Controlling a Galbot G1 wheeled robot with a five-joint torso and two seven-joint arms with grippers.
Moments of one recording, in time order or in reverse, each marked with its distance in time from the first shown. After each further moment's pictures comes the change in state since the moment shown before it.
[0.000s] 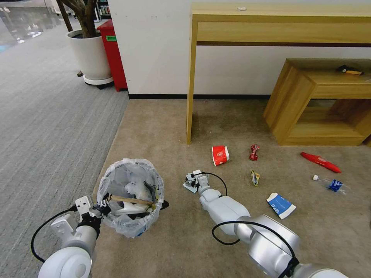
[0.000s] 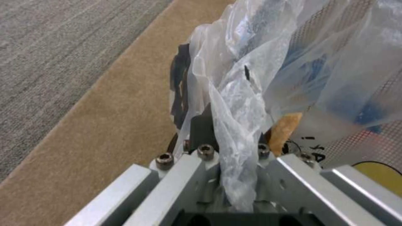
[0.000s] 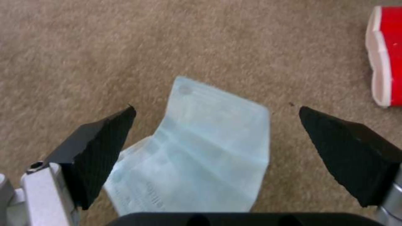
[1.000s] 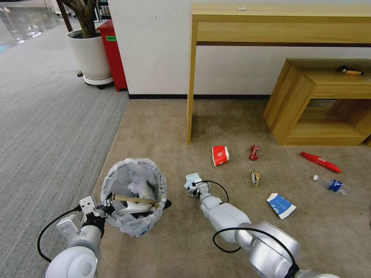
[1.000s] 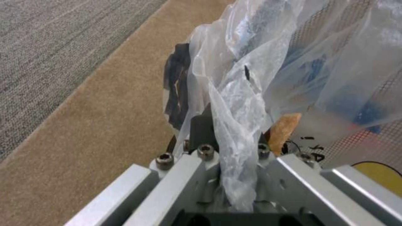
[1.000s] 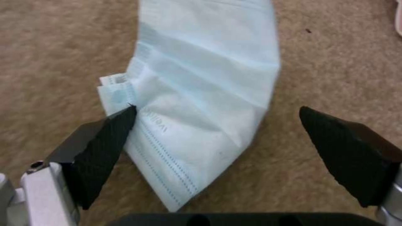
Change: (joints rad) left arm -0.032 -0.016 0.027 0.025 0.005 -0.017 0.006; right arm -0.061 0.000 0.002 -0.016 -0.035 -0.031 0.003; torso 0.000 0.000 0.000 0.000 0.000
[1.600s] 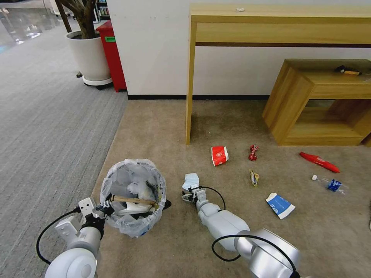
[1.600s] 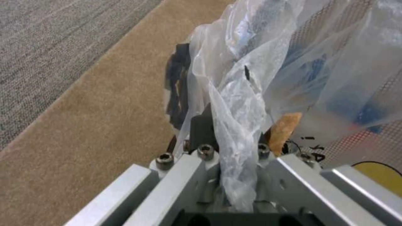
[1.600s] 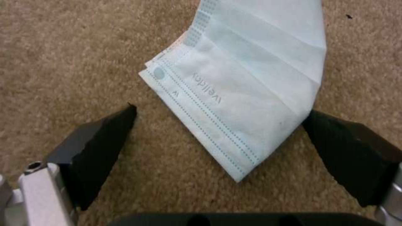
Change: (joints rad) left arm 0.010 -0.019 0.005 -0.005 0.003 -0.003 -0.001; right arm -0.032 0.001 0.006 0.020 0.034 0.027 -0.044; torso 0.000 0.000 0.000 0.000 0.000
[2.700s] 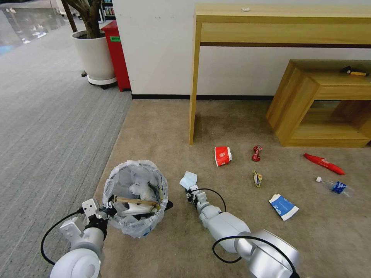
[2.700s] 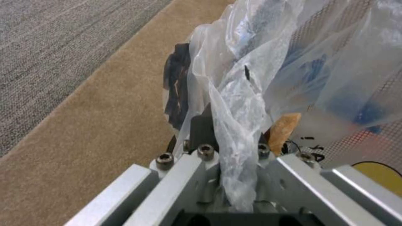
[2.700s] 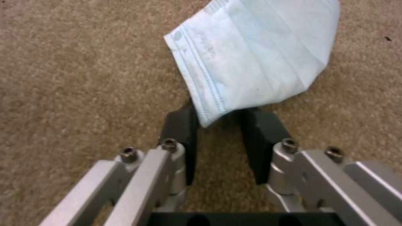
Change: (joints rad) left arm -0.005 -0.005 0.012 0.024 0.013 -0.016 0.005; right arm -0.010 0.002 0.005 -0.033 -0.041 0.067 -0.036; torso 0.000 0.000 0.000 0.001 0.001
